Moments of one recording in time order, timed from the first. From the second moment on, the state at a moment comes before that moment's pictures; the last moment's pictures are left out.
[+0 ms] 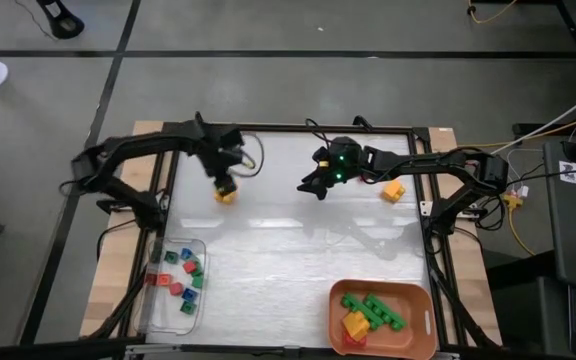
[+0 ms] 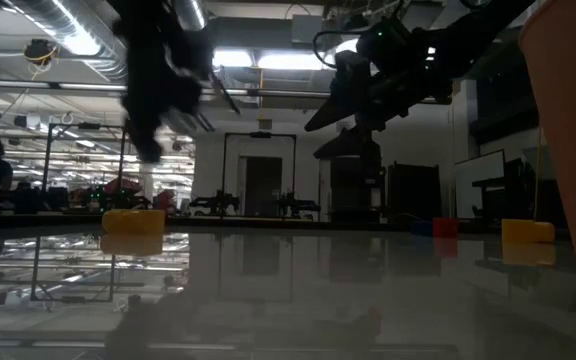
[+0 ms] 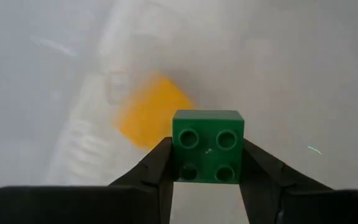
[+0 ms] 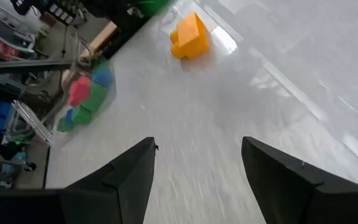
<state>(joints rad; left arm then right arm) 0.49 1.43 1.10 -1.13 0.15 -0.03 -0.33 1.58 0.90 0.12 -0.40 0.51</state>
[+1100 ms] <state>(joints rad) -0.67 1.10 1.10 -1.29 0.24 -1.67 -0.33 1.58 0.90 0.03 -0.46 0.39</state>
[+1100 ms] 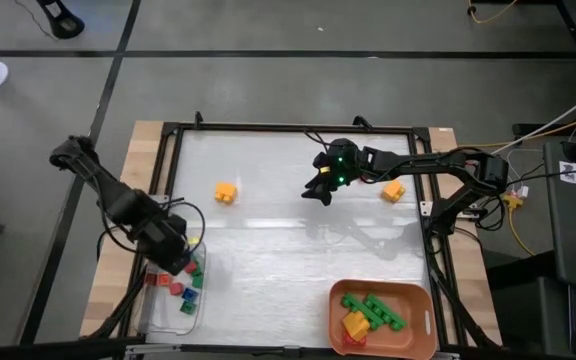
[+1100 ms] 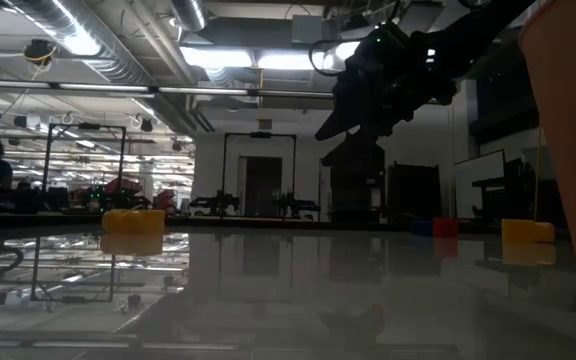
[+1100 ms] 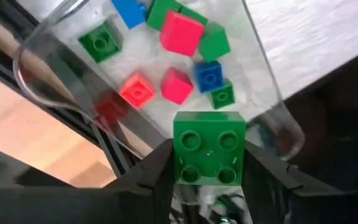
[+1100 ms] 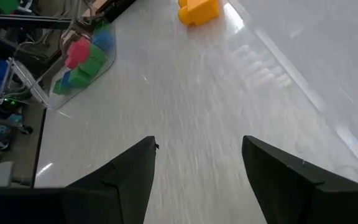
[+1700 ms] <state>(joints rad) -0.67 1.28 1.10 -1.33 0.23 -1.48 -0.33 1.58 0.90 0.03 -0.46 0.39</state>
